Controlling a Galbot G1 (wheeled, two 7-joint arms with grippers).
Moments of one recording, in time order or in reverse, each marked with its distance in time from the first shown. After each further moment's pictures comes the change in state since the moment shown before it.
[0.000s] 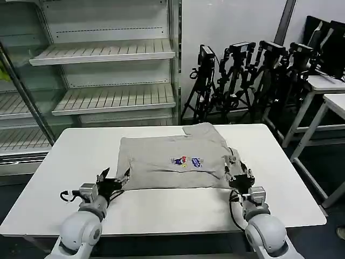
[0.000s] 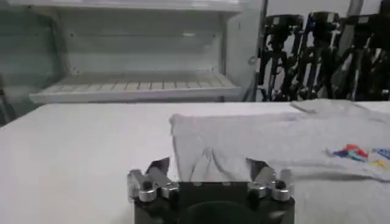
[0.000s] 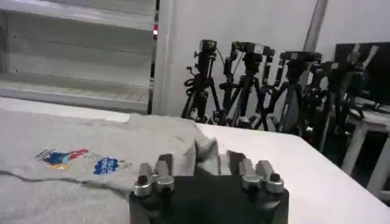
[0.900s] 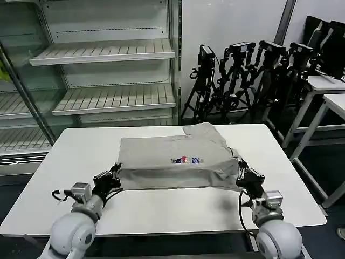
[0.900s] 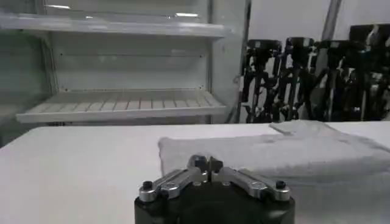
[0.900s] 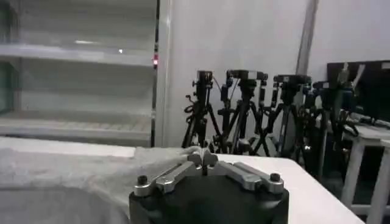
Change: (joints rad) left arm 0.022 0.060 -0.011 -0.114 -0.073 0.007 -0.009; right arm 0.042 -0.055 0.006 0.056 0.077 -0.015 -0.001
